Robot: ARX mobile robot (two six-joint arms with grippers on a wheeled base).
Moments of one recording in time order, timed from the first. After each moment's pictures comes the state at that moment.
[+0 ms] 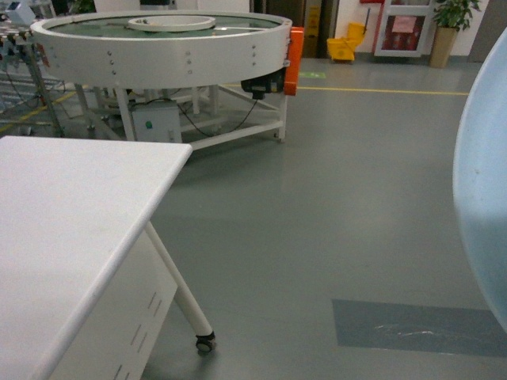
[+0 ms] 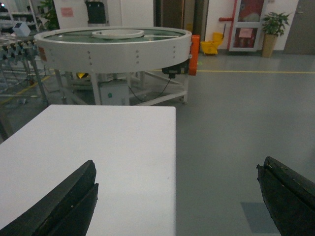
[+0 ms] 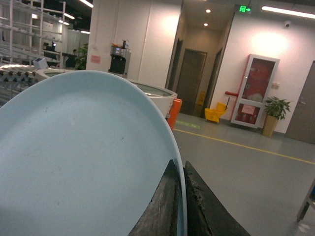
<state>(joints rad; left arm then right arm) 0.00 0.01 0.01 -0.01 0.00 0.00 0.02 0.31 0.05 0.52 -0.16 -0.13</state>
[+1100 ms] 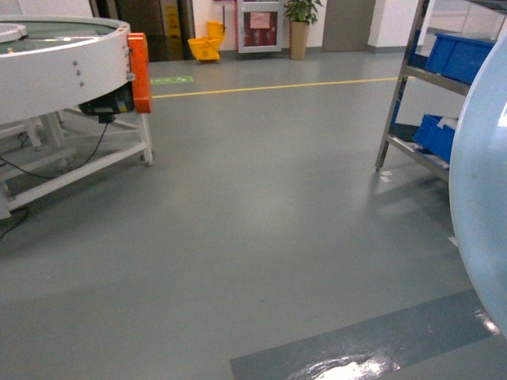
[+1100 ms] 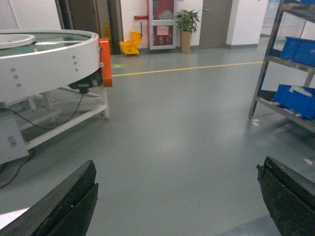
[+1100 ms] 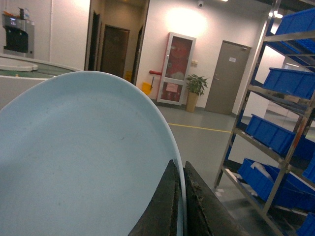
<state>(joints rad) 0.00 0.01 0.01 -0.01 0.00 0.00 0.02 0.32 0.05 0.51 -0.16 -0.13</state>
